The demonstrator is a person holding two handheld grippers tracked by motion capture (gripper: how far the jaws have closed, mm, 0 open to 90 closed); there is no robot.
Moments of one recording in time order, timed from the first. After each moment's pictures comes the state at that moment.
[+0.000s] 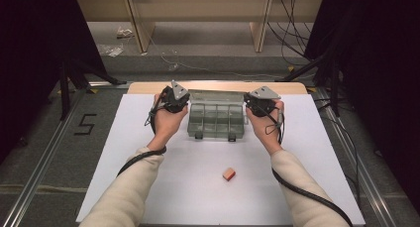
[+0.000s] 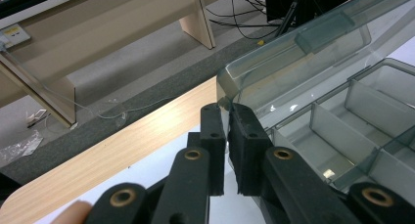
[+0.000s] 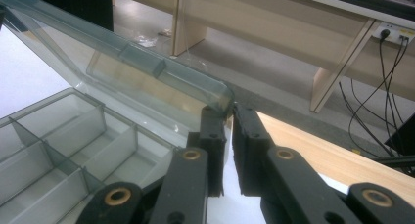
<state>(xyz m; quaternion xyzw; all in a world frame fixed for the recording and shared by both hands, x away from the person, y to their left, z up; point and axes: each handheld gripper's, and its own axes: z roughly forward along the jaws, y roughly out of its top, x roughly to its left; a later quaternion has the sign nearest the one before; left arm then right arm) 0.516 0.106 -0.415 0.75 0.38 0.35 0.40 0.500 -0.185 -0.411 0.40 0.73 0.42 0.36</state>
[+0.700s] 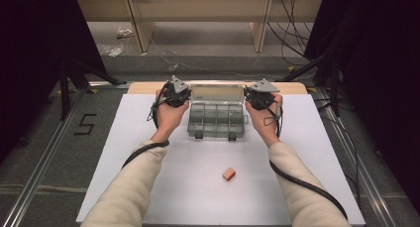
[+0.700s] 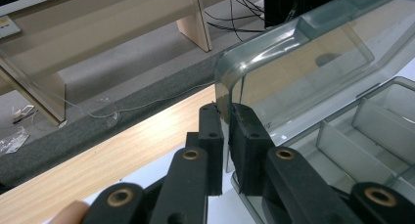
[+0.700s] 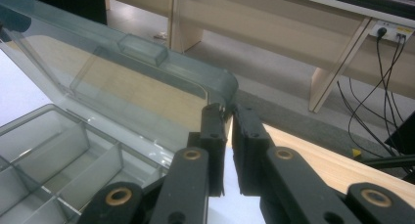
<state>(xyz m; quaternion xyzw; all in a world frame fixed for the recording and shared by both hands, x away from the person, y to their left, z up) 0.539 0.104 -0.417 0.74 0.40 0.34 0.42 0.523 -0.185 -0.409 0.41 0.72 0.43 0.36</state>
